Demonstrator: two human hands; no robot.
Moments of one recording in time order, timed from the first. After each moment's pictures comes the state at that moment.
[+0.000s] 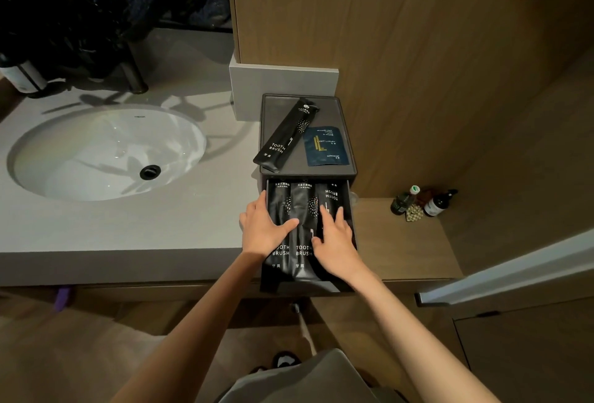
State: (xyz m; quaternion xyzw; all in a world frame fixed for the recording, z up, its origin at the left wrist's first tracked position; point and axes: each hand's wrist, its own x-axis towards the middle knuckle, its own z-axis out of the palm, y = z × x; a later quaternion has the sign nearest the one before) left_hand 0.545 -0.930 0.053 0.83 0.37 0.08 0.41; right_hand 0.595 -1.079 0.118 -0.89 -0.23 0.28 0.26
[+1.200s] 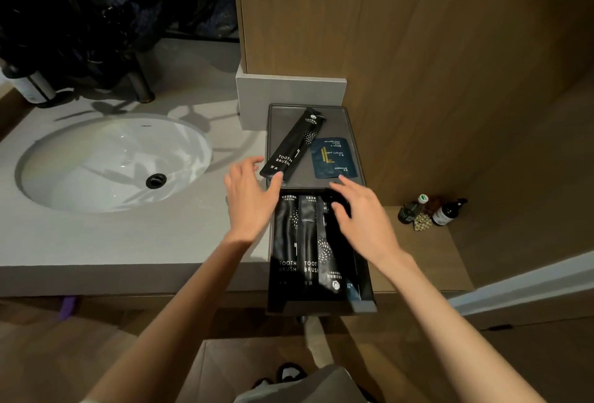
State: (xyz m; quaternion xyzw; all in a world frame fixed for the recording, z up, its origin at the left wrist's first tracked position) left_hand 0.566 -0.892 0.126 0.82 0.37 0.29 0.34; right_hand 0.643 -1.074 0.160 -0.89 -0.36 0.06 0.26
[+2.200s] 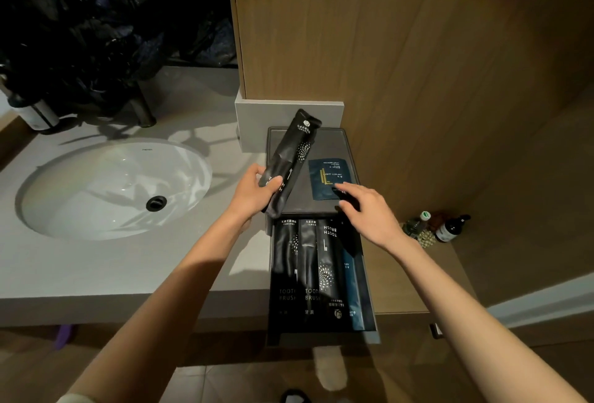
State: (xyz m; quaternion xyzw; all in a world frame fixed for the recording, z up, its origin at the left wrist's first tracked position) left_hand 0.599 -0.860 0.163 0.71 0.34 0.15 0.59; right_hand 0.714 -1.058 0.154 -0.88 -0.37 0.11 0.27
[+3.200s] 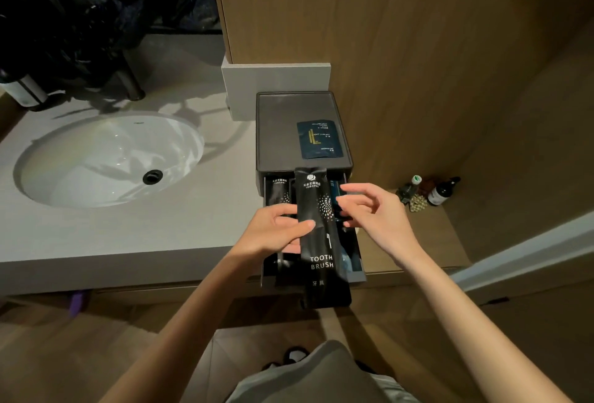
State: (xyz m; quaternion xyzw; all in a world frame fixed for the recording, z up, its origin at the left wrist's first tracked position) left_hand 0.509 -0.967 0.159 0.63 0.28 -0.02 0.72; right_hand 0.623 -1.129 0.171 -0.79 -0.19 0.20 0.55
